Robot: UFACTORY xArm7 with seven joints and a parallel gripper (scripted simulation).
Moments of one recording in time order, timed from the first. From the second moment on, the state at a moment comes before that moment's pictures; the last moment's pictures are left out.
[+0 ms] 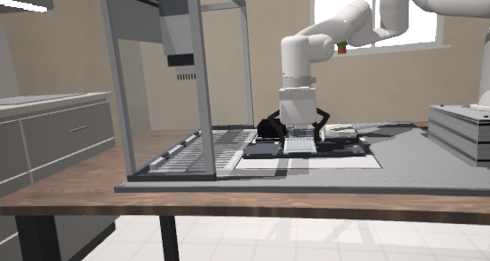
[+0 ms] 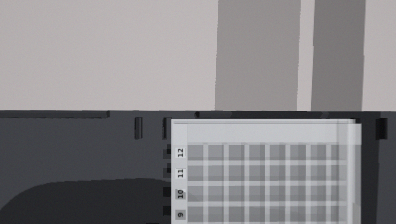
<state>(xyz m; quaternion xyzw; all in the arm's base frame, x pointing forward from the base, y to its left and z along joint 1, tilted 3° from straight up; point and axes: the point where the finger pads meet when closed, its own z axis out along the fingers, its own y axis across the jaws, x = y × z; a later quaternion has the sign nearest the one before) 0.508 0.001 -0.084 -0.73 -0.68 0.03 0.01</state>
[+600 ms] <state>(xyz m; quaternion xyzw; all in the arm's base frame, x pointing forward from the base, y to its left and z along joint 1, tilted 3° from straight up) 0.508 0.002 -0.069 -0.73 -0.68 0.03 0.01</state>
